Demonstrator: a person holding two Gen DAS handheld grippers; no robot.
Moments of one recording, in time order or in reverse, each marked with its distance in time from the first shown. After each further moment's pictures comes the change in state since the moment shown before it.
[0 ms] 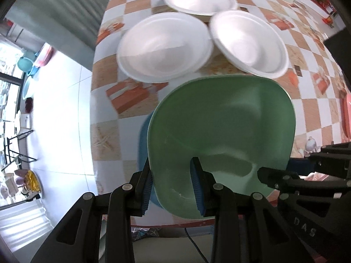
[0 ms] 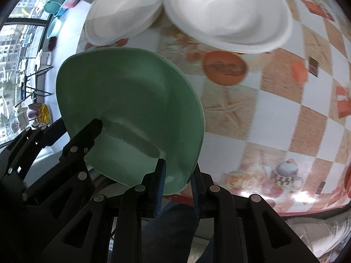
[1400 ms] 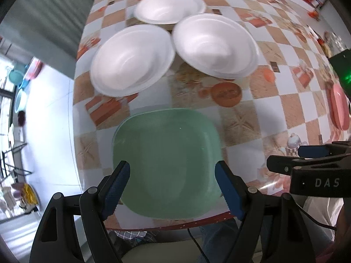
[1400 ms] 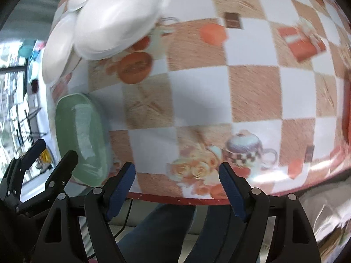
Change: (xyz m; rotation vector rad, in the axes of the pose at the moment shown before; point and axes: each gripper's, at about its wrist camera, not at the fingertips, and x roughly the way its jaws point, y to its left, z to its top) left arm -0.013 -0.038 0.005 0.085 -0.037 -0.062; right arm -0.020 -0.139 -0.036 0.309 -0.061 0.015
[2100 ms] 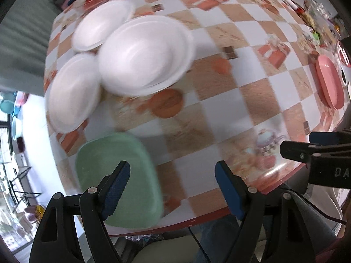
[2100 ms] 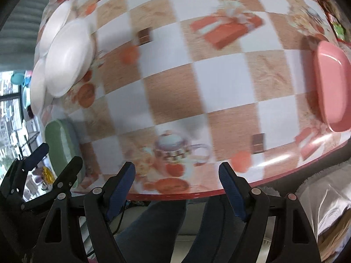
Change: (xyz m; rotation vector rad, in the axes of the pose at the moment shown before) left arm 0.005 -0.096 0.034 0.185 0.064 0.004; right arm -0.040 -0.110 -0.003 0.144 -0.048 0.019
